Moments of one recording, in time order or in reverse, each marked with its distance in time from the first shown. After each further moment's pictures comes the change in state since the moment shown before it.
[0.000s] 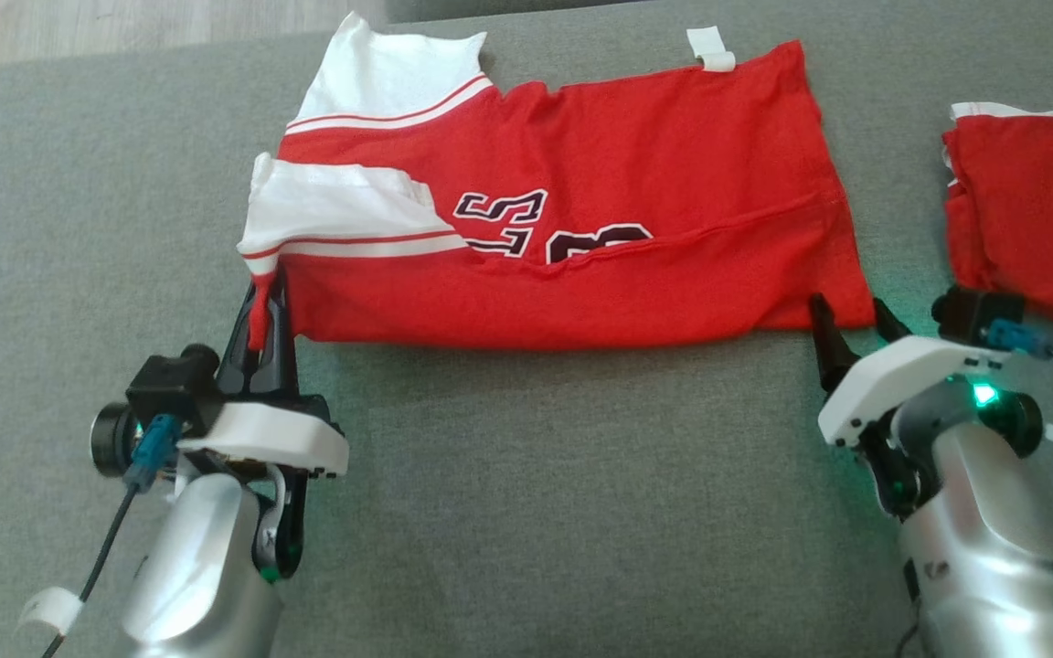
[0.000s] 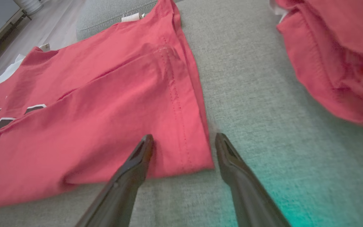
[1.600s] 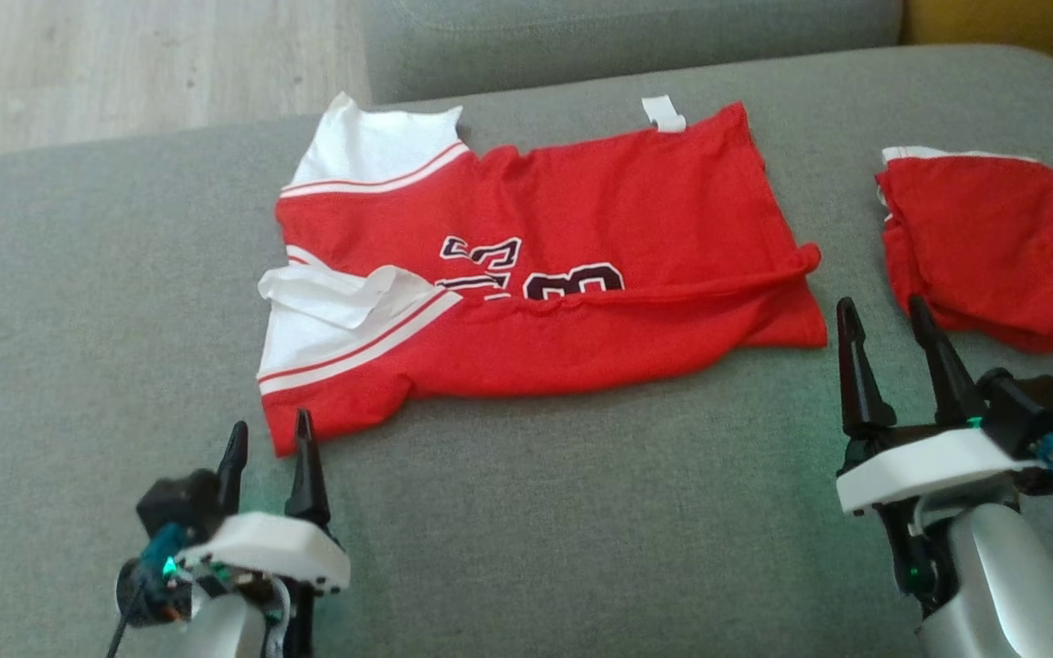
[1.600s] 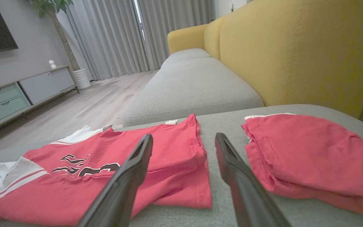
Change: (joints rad) left arm 0.190 -0.064 0.091 0.066 -0.062 -0.019 0.054; right arm 0.276 -0.039 0.092 -0.406 -0.014 0.000 -0.290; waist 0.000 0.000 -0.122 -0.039
